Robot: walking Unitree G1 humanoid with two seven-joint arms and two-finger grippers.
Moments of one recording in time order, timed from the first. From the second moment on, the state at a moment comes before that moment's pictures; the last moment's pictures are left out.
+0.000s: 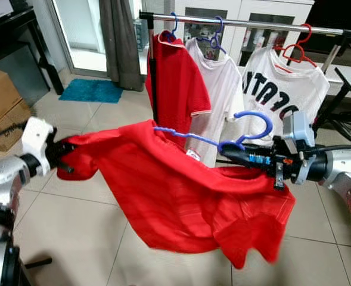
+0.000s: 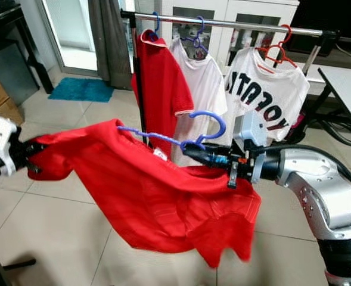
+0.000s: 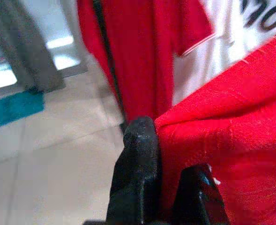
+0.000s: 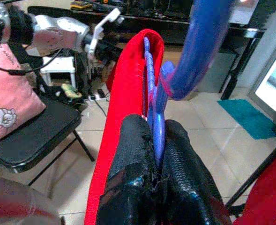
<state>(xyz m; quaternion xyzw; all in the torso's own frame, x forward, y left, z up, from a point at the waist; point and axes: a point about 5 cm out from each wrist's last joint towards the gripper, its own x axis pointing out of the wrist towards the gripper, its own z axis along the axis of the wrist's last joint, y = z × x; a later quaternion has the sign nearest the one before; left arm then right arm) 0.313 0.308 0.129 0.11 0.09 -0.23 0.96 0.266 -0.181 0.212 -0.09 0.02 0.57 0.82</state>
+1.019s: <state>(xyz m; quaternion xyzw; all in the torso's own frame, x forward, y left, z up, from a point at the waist) 0.325 0.238 0.149 0.11 0.01 -0.34 0.93 0.300 -0.165 0.190 -0.05 0.05 0.37 0.93</state>
